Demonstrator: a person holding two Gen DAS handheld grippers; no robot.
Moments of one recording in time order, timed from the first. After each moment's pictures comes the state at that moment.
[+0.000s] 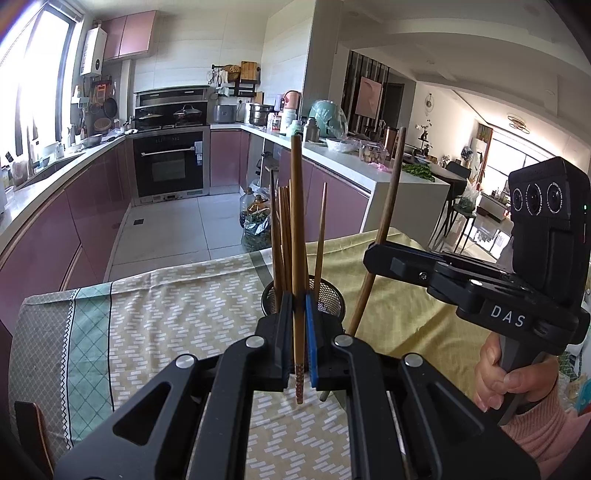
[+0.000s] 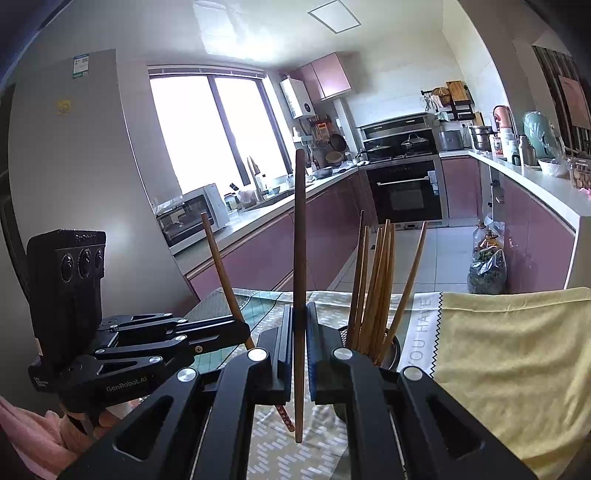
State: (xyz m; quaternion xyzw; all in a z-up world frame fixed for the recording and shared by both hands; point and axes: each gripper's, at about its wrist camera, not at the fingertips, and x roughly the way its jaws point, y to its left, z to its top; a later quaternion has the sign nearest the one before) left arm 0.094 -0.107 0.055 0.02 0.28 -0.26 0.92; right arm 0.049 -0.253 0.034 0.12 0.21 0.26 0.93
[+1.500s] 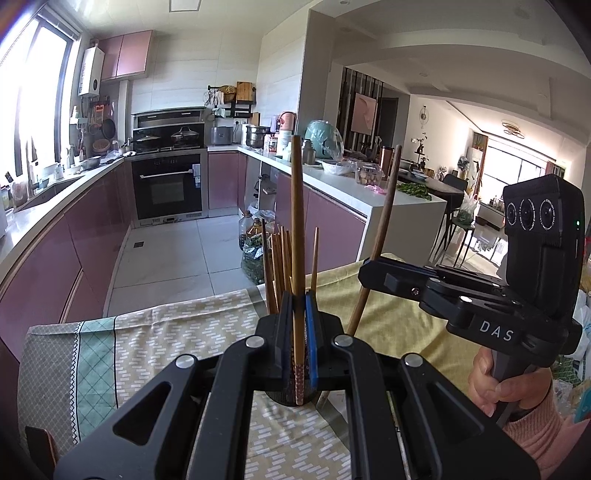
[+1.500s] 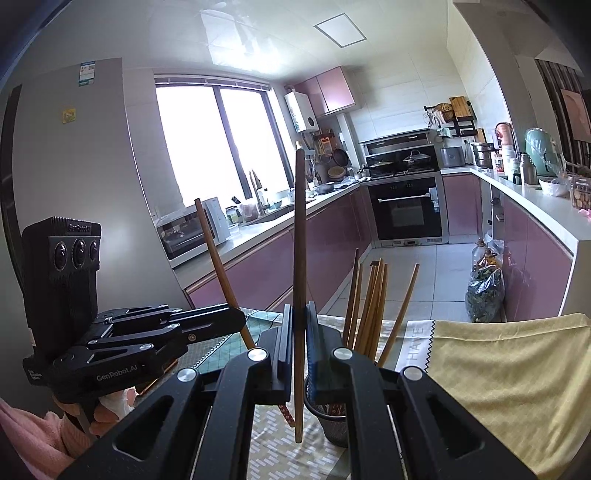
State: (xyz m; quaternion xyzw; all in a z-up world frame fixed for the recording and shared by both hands) left arm 0.100 -0.120 0.092 0.02 0.24 -0.26 0.93; right arm 0.058 -0.264 0.056 0.11 0.18 0.26 0.94
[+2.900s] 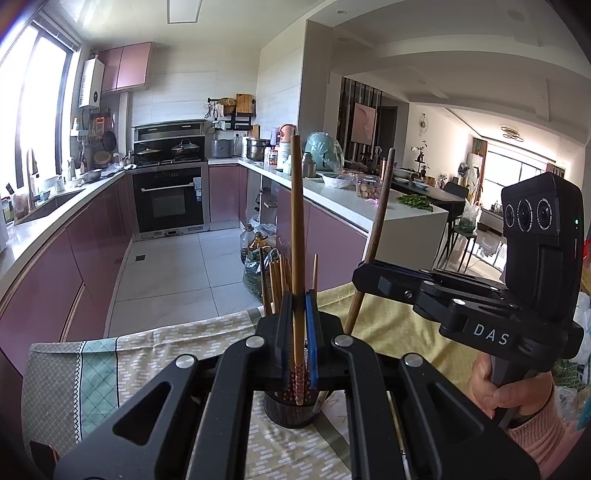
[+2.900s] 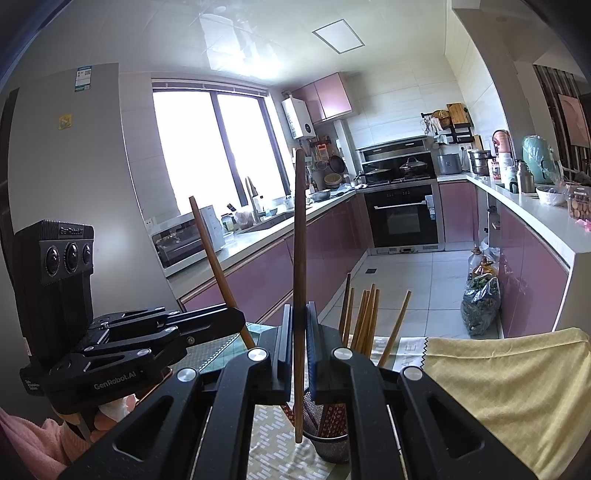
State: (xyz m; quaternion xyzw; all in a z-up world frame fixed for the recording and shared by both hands) left arm 0.105 -0.134 0.116 0.03 0.21 -0.26 0.94; right arm 0.062 -0.263 0.066 0.11 0.17 0.25 0.95
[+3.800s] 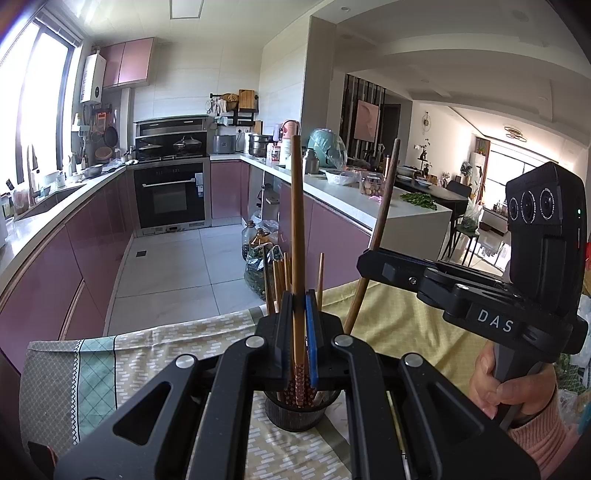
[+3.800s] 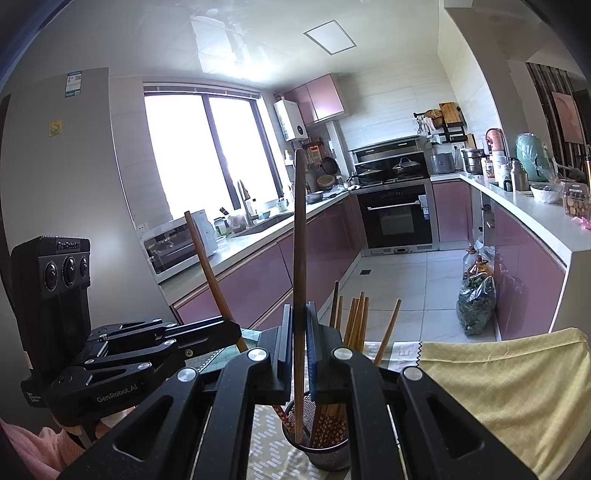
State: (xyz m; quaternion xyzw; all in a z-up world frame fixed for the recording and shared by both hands) left arm 0.114 -0.132 0.113 0.02 0.22 -0.26 0.94; right arm 0.066 -0.265 0.072 0.12 0.17 0.24 0.95
